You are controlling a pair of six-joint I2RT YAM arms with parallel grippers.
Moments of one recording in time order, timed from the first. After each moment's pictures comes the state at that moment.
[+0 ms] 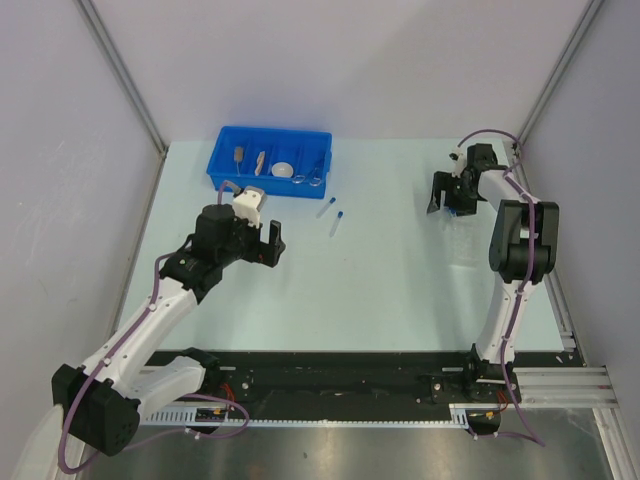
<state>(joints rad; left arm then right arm) -0.40 1.00 0.82 -0.36 0.08 -0.05 -0.07 2.12 1.61 -0.57 -0.27 0.03</state>
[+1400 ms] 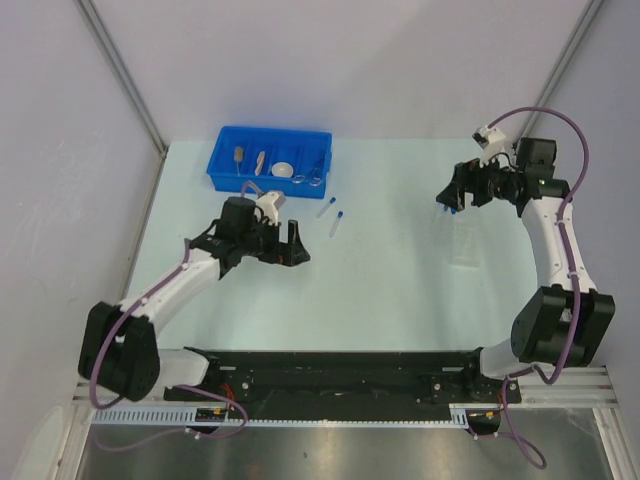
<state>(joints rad) -0.37 1.23 0.83 -0.30 0.37 -0.21 -0.16 1.50 1.40 -0.62 -0.72 -0.29</state>
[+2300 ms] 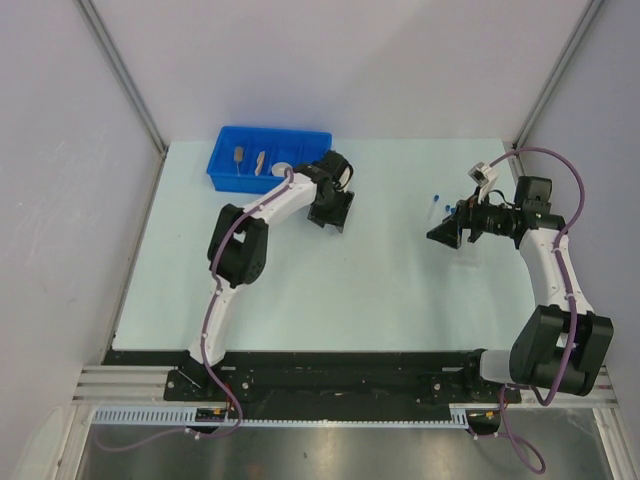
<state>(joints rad) -0.57 2.34 2.01 -0.85 0.05 -0.22 -0.21 1.32 1.06 -0.60 -1.08 -0.37</state>
